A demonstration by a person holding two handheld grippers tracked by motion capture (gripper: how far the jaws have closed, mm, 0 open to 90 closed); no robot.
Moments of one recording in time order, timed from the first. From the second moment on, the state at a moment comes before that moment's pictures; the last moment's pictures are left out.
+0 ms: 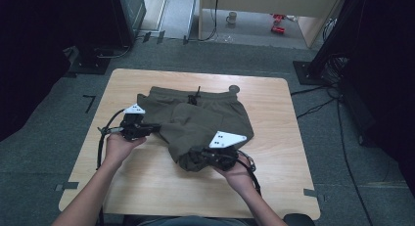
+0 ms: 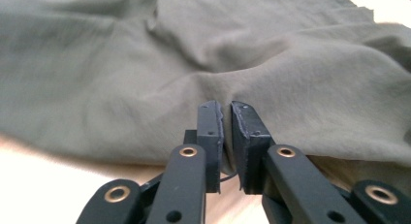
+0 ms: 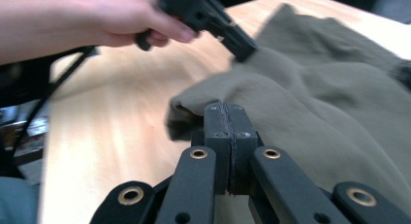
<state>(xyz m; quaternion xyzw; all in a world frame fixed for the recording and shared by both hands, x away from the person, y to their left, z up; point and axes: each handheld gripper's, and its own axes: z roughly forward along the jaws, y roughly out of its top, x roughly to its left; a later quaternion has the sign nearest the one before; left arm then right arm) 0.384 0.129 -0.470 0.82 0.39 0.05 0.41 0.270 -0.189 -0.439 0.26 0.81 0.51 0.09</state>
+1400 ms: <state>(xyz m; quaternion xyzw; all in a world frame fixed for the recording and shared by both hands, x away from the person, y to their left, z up) 0.371 0.077 -0.423 0.82 0.36 0.07 0.44 0.296 -0.178 -0.472 0.27 0.83 0.47 0.07</state>
